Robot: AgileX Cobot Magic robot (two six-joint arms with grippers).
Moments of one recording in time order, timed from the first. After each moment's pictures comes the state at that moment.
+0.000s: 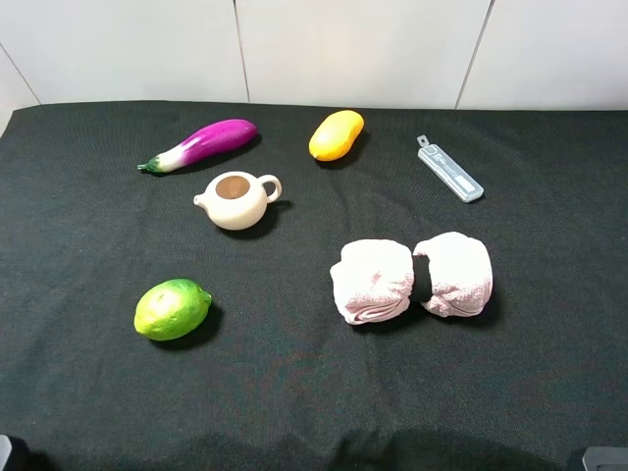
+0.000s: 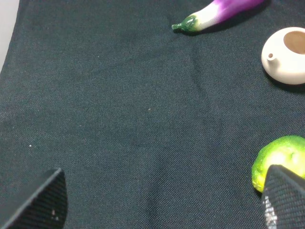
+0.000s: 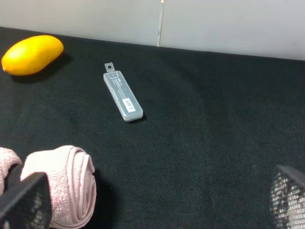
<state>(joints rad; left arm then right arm) -0.01 0.00 -0.49 0.04 1.06 0.00 -0.09 -0.01 -0.50 0.19 1.03 -0.21</state>
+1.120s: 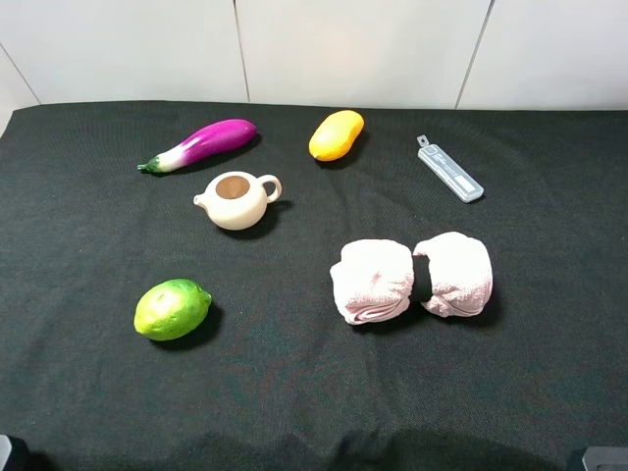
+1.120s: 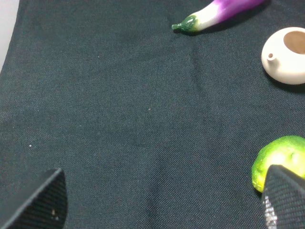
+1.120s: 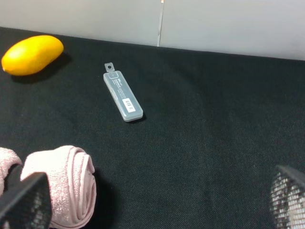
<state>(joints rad) -0.01 0.00 -0.49 0.04 1.06 0.00 -0.09 -0.01 -0.50 0.19 1.03 -0.21</state>
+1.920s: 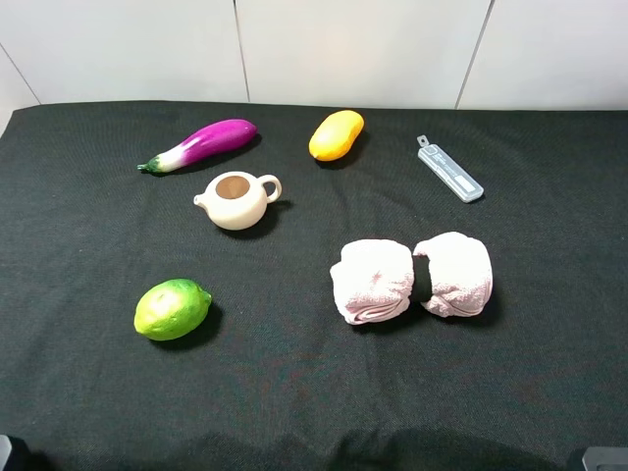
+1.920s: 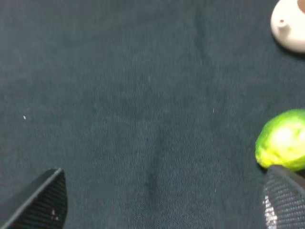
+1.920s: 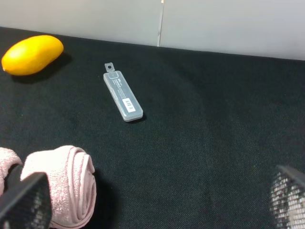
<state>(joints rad) -0.01 0.26 -0.51 0.04 1.04 0.00 -0.09 -0.01 -0.50 0.19 1.03 -0.21</state>
